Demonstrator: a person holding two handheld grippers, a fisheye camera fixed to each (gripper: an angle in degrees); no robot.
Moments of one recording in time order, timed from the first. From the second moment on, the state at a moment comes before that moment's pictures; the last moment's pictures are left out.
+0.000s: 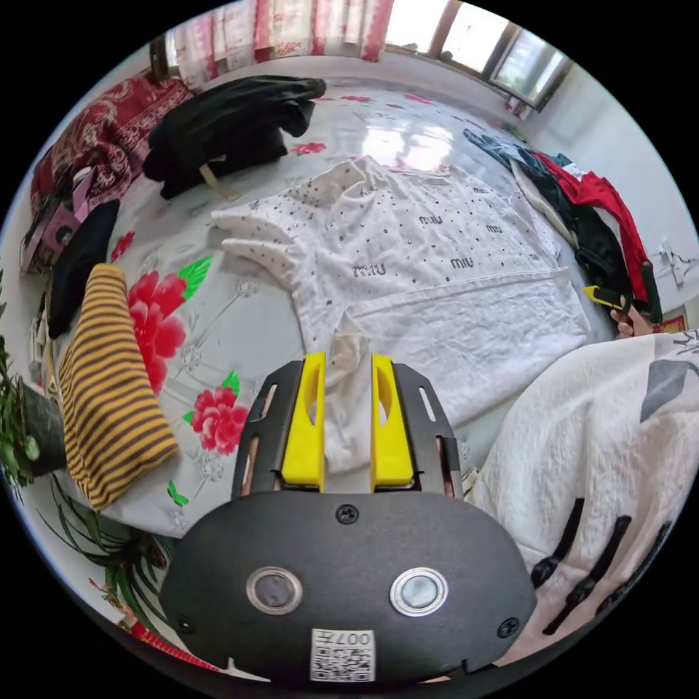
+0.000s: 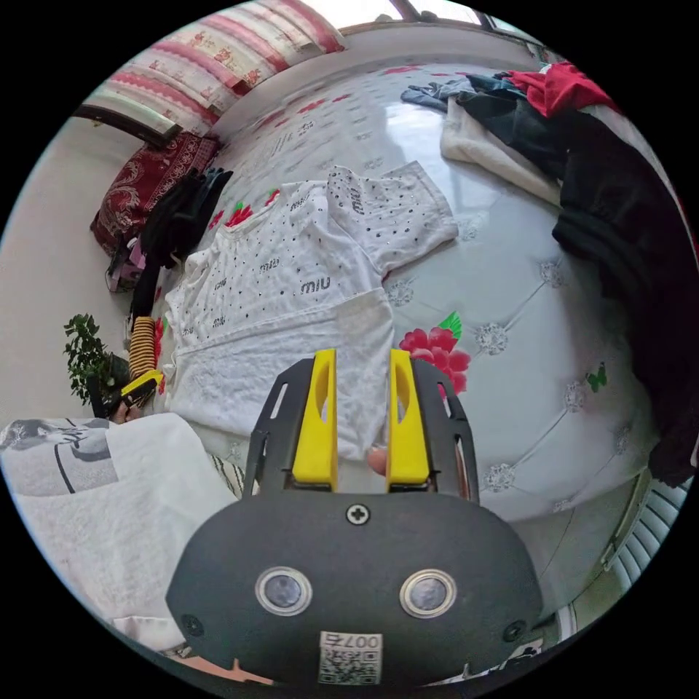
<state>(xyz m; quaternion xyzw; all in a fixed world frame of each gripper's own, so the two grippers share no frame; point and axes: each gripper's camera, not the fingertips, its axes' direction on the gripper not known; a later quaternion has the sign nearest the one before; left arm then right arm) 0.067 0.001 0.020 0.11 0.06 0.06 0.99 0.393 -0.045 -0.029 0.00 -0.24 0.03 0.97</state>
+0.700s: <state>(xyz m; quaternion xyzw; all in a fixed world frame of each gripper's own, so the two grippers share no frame) -0.181 0.000 0.040 0.09 0.18 -0.18 0.96 0.389 -0.073 -0.007 -0.01 -0.18 0.08 0.98</state>
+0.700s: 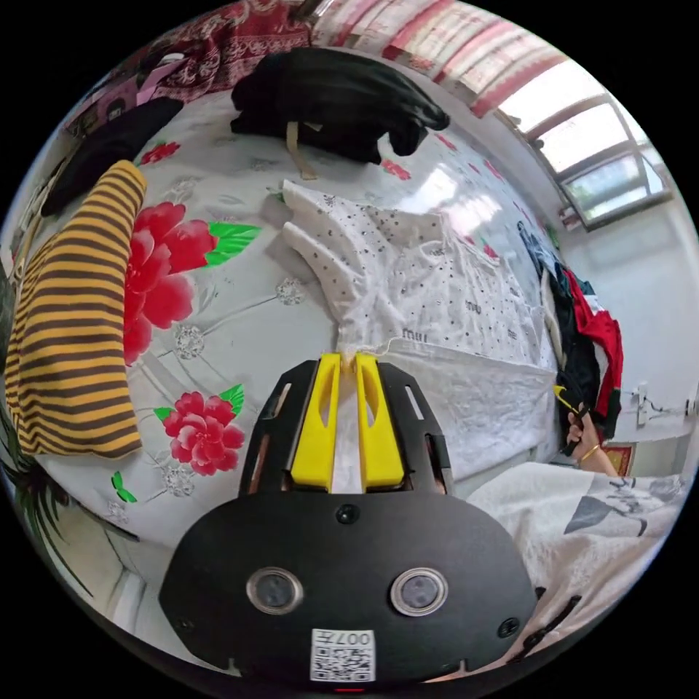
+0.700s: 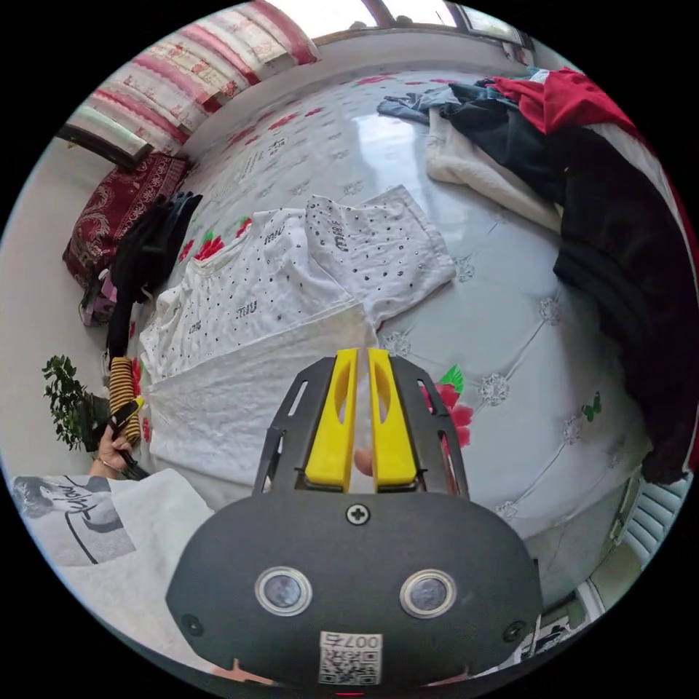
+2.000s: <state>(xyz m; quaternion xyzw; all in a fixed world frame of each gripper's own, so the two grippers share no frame) -0.036 0.020 0.000 0.19 0.15 0.13 0.96 0.246 -0.113 -0.017 -0.04 -0.37 -0.11 0.92</state>
